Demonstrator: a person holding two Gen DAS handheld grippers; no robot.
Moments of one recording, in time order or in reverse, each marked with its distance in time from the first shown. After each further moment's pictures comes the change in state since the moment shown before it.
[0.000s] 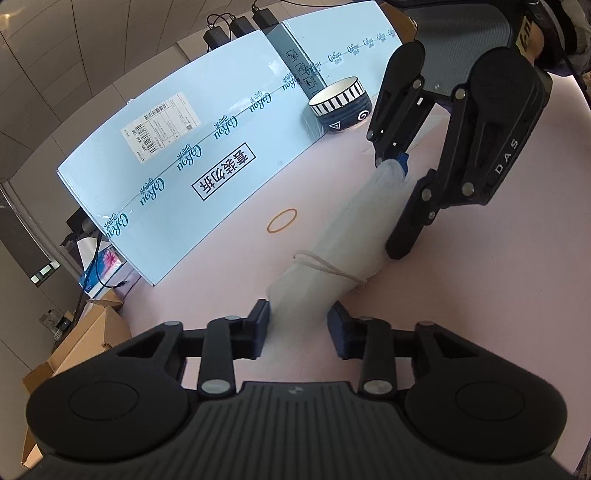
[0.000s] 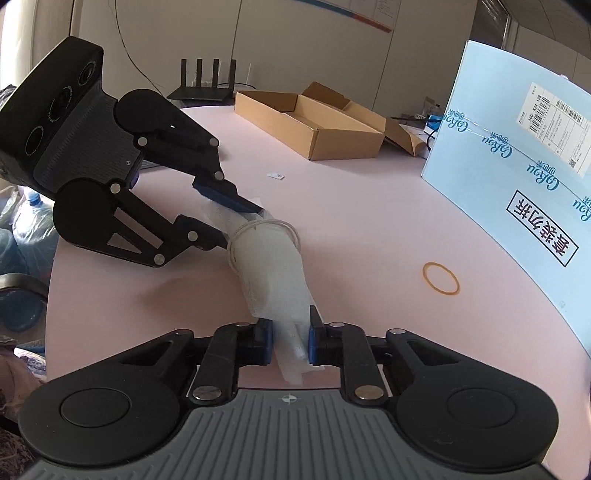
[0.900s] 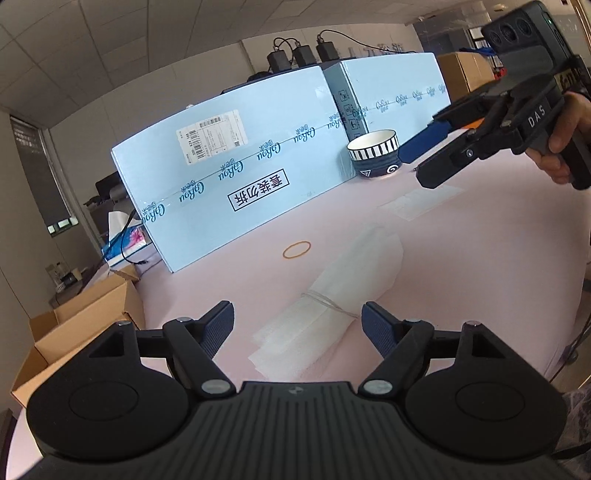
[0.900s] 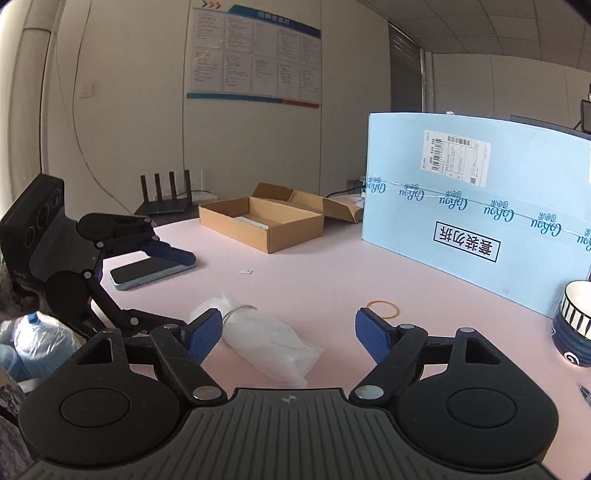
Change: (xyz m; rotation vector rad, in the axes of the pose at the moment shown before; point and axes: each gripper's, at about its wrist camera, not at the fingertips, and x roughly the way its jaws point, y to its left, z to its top) left arm -0.064 -0.011 0.016 -0.176 -0.051 0.063; right arm -0.097 0.001 -0.018 0.156 -0.248 -0.073
